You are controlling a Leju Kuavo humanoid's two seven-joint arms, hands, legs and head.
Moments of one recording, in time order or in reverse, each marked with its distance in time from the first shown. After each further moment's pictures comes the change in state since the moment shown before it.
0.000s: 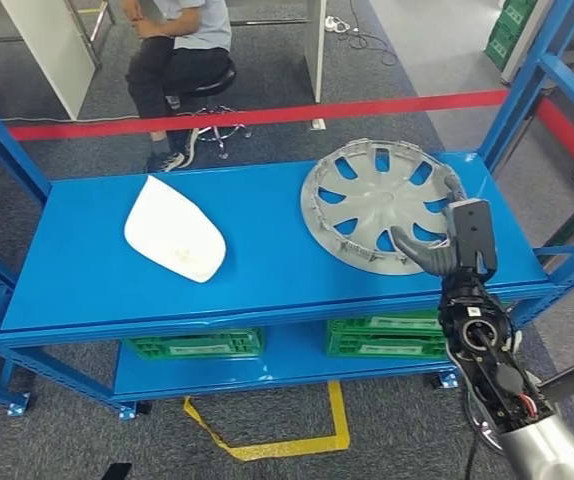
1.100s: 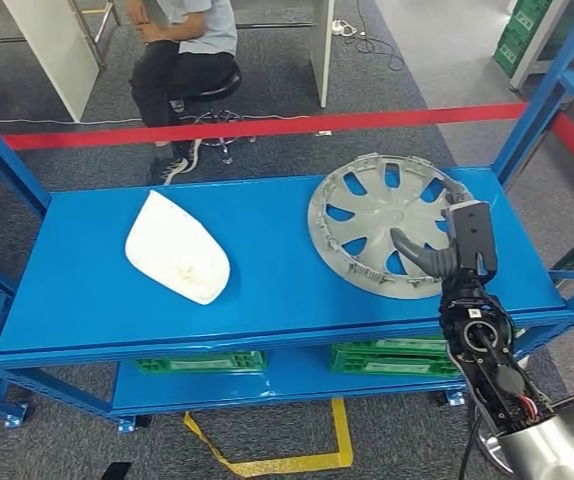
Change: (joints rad) left arm 0.006 0.002 -0.004 0.000 0.014 0.009 -0.002; right arm -0.005 0.000 0.001 0.011 -0.003 0.012 -0.008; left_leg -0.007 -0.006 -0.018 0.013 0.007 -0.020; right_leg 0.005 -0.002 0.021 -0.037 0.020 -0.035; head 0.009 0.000
